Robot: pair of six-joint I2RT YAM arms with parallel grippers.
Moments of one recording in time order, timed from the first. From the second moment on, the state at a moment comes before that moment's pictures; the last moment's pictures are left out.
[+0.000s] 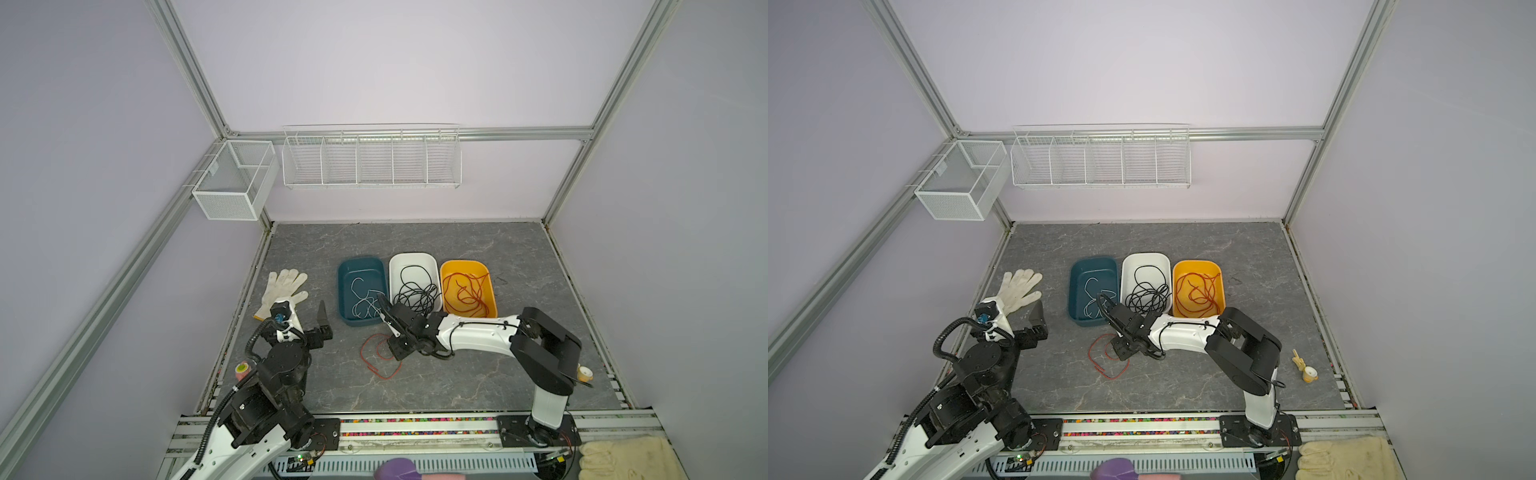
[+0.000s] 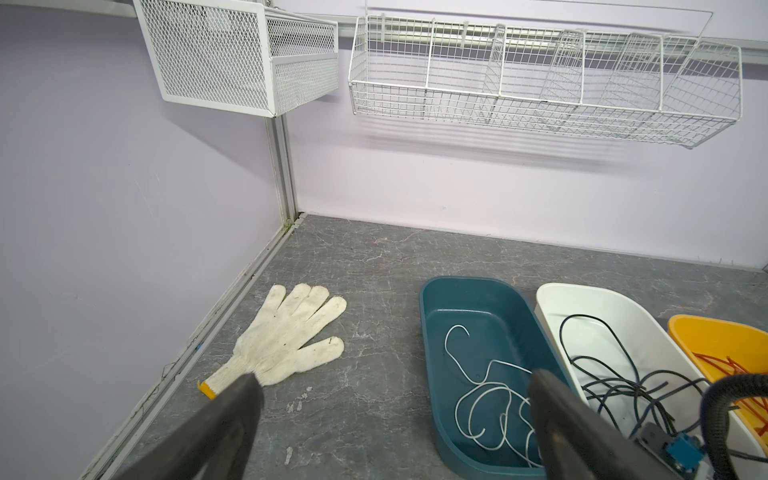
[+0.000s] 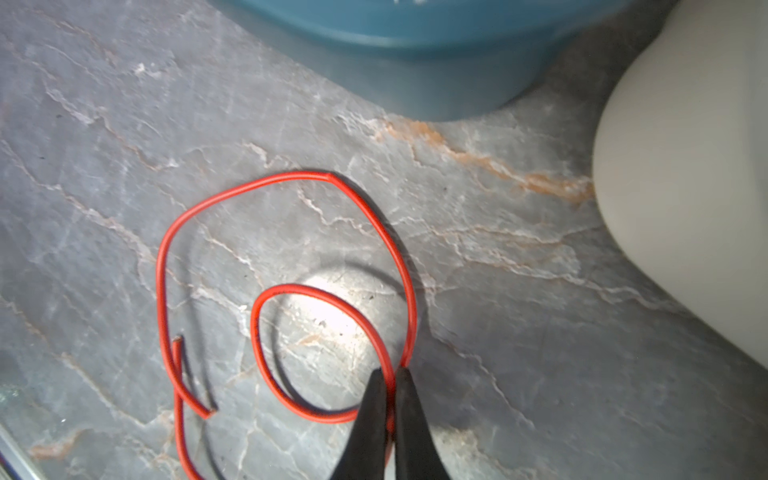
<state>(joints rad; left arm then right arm) -0.78 0.30 0.52 -0.39 -0.81 -0.21 1.05 1.86 1.12 -0.35 -0.01 0.41</state>
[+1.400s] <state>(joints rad) -0.78 0.32 0.50 -0.38 -0.78 -0.21 1.15 1.07 1.00 -0.50 0.16 0.29</state>
